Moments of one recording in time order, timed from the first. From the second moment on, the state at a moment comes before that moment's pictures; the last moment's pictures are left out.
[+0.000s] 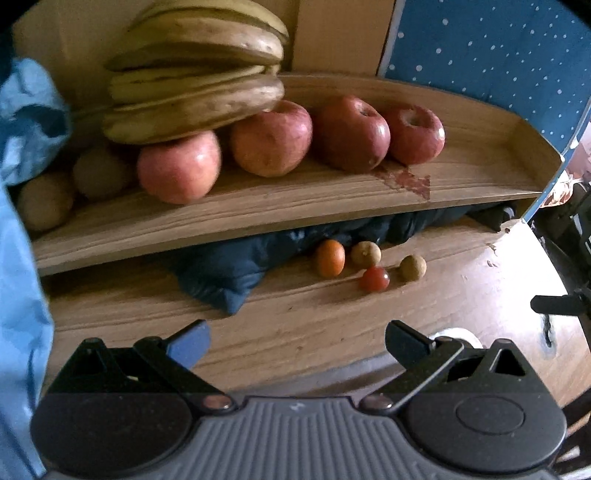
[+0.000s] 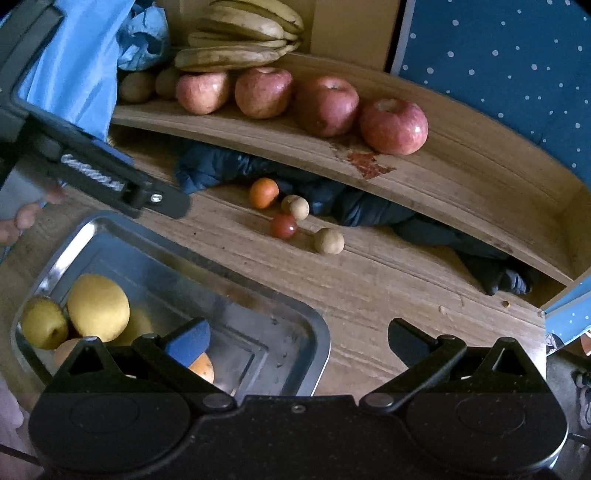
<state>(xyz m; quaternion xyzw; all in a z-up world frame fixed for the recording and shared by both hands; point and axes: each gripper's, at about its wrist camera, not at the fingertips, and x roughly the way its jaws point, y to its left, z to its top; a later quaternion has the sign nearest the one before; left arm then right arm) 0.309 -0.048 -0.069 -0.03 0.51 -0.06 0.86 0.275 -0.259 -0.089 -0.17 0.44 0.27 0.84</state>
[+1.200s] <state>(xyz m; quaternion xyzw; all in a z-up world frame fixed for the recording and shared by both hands) 0.365 -0.063 -0.127 -0.11 0.52 -0.03 0.85 0.349 -0.235 -0.132 -0.15 0.43 0.22 0.86</state>
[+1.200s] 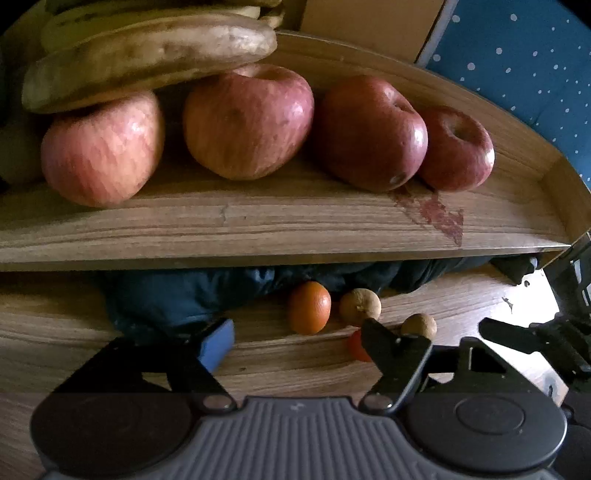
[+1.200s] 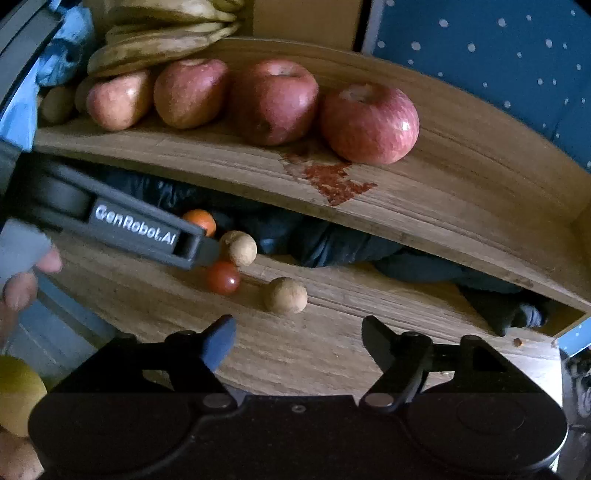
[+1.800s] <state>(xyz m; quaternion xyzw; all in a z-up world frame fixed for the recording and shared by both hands) 0.374 -0.060 -0.128 -0.11 0.52 -0.04 0.85 0.367 -0.230 -0.143 -0.12 0.45 0.23 0.86</state>
